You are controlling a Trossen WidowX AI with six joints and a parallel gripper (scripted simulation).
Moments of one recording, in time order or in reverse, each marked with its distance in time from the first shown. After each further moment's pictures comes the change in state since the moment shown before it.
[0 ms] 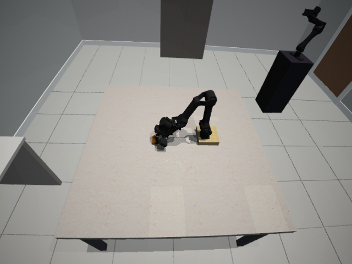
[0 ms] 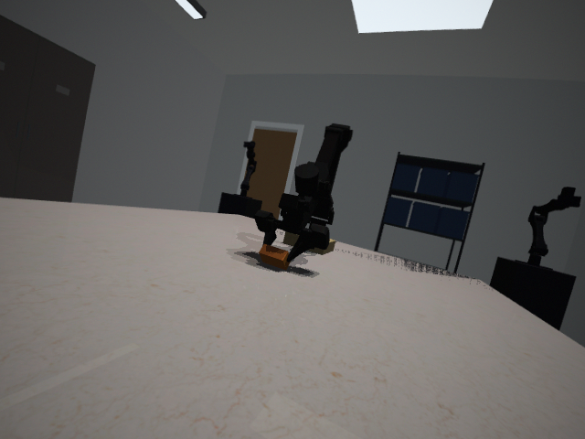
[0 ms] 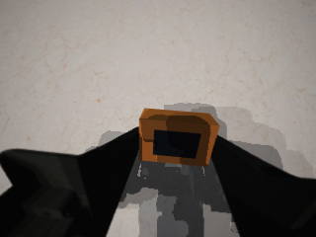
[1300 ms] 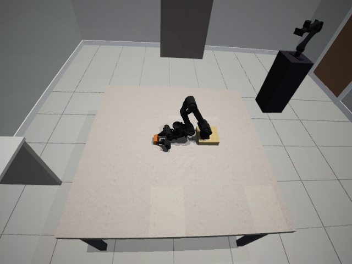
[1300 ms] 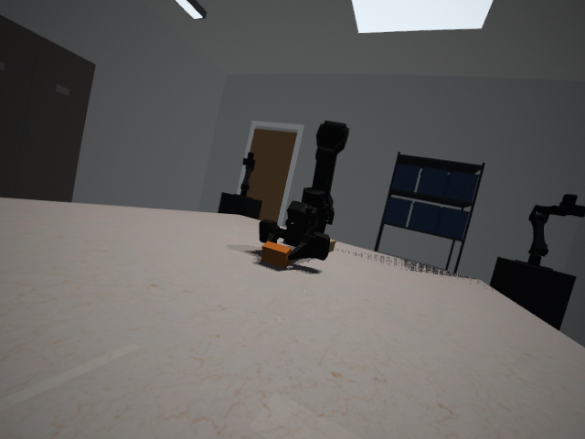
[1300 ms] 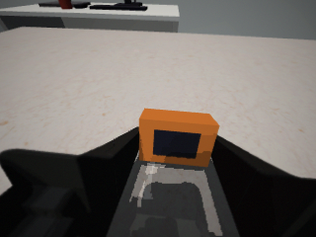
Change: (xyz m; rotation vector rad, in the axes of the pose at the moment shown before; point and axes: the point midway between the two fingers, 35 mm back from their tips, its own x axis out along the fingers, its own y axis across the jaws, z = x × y) arm -0.006 -0.001 -0.020 0.014 -0.441 0.001
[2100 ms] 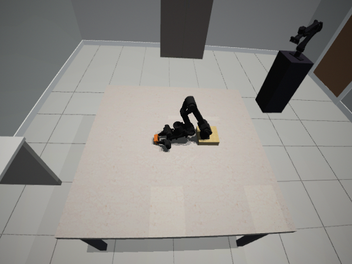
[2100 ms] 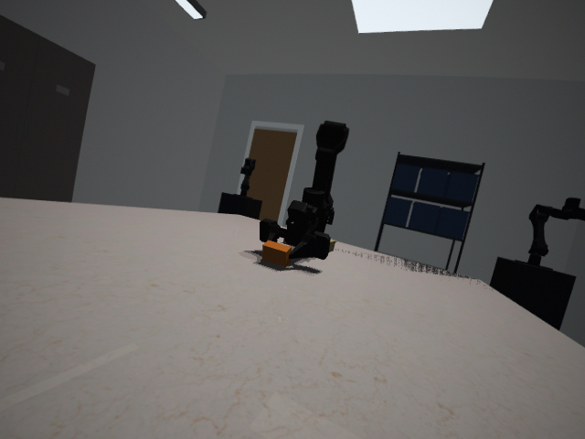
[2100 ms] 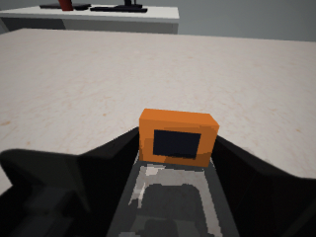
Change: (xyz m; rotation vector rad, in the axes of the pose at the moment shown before) arm -0.003 0.000 0.000 0.000 -0.008 0.000
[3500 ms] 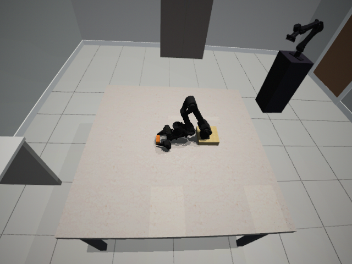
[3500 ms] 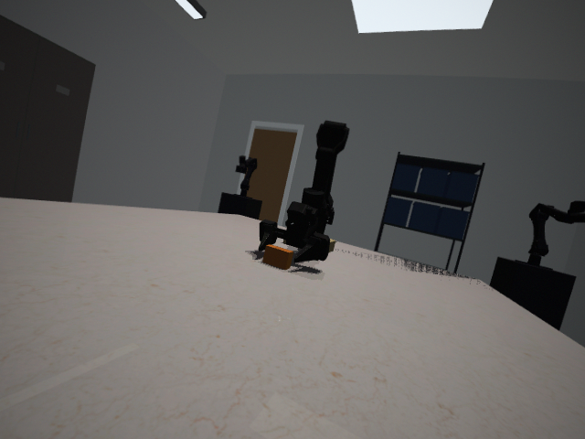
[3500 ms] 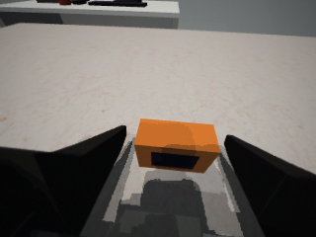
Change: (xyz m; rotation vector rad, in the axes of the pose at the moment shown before) arm 0.001 0.000 -0.004 -0.003 0.024 -0.003
